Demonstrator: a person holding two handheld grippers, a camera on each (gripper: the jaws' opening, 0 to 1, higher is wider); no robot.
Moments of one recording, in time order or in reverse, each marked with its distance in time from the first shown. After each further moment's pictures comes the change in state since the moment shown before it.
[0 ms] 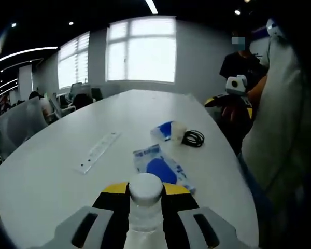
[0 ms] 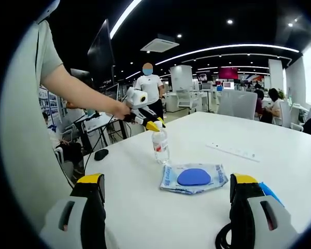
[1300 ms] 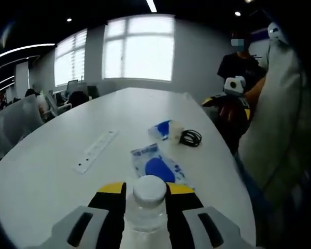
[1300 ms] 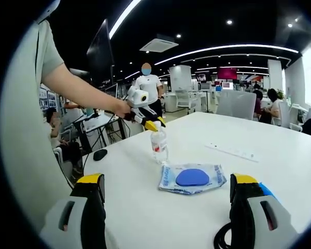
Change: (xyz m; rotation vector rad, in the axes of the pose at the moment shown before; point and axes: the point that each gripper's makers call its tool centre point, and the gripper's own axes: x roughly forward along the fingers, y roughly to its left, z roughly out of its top) left arm -0.001 0.002 0.003 -0.015 0.010 -0.028; right arm -0.001 -0.003 0.001 -0.003 0.001 -0.010
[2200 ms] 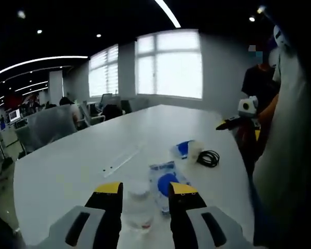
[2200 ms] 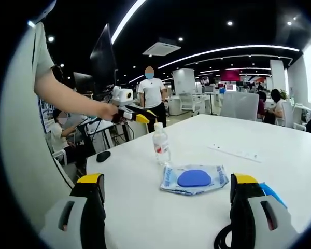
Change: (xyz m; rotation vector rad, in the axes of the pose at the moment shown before) left arm -0.047 -0.022 0.021 -0.097 -0.161 0.309; right arm 0.000 -0.007 -0.007 0.012 -0.035 0.045
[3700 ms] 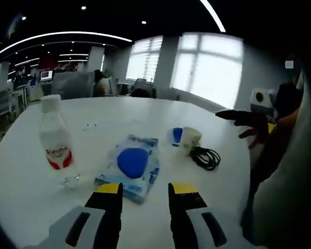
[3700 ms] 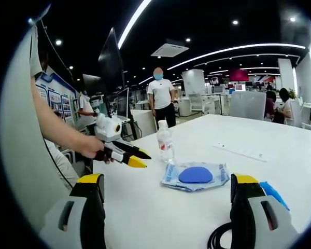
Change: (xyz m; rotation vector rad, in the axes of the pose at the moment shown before) left arm 0.065 -0.114 -0.109 -0.319 0.085 0.234; right arm -0.012 -0.014 -0.014 -0.004 -0.011 0.091
